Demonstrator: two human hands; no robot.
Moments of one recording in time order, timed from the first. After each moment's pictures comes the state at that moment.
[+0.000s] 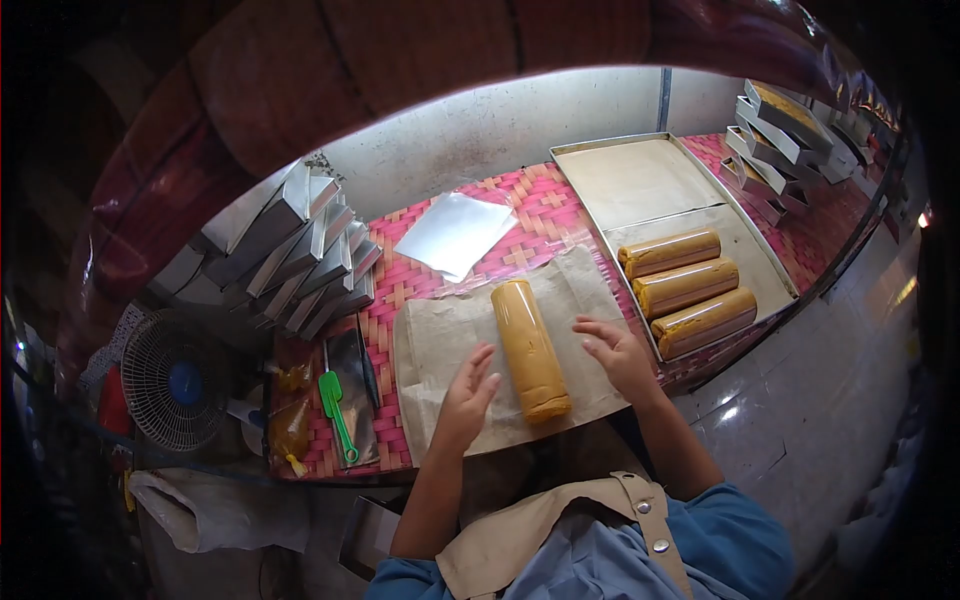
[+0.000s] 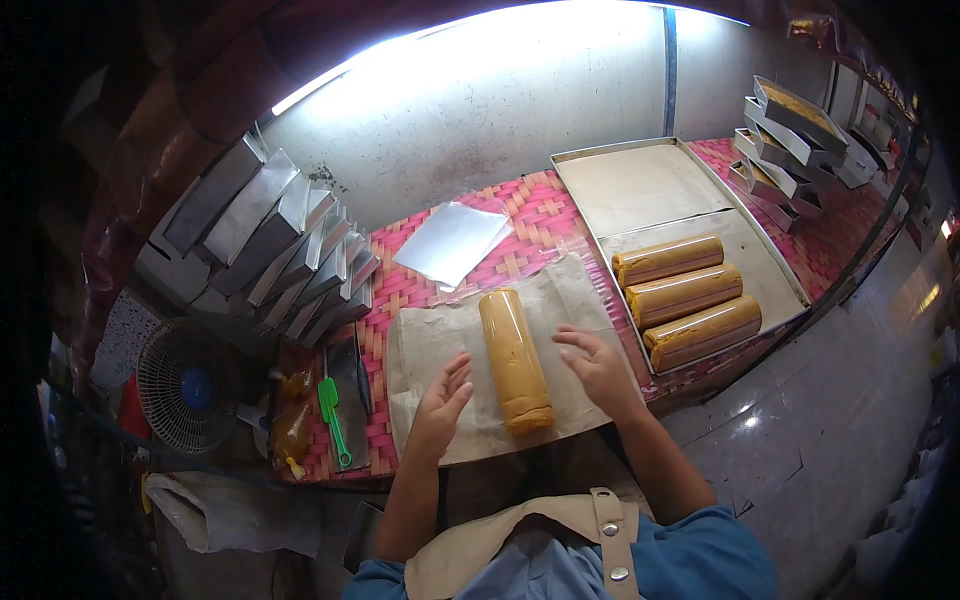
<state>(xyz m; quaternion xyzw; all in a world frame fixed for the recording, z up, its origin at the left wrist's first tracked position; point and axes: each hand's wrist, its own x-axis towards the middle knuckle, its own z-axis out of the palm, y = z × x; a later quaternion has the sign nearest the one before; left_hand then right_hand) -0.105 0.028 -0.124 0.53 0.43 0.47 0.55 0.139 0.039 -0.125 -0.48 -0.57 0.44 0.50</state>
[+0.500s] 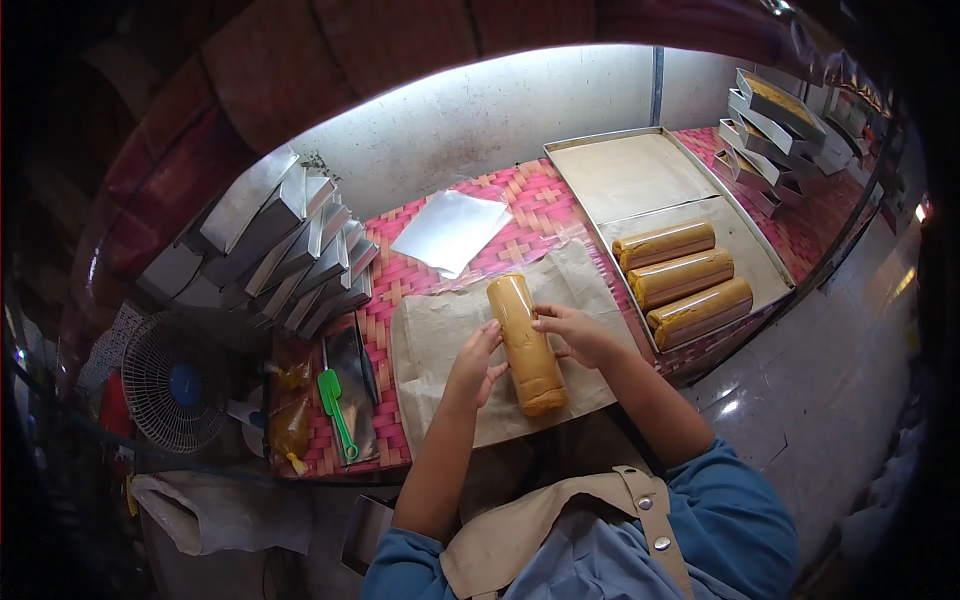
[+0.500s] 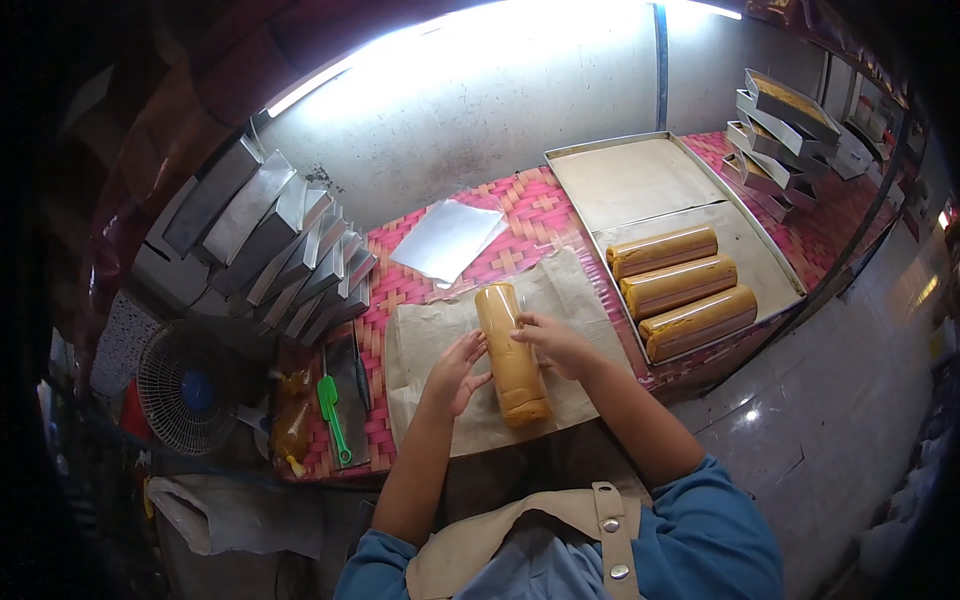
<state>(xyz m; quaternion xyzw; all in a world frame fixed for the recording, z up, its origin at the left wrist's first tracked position) -0.084 0.078 -0.137 0.35 0.43 0.42 0.72 0.106 0.086 -0.124 -0.45 -0.41 0.71 0.35</state>
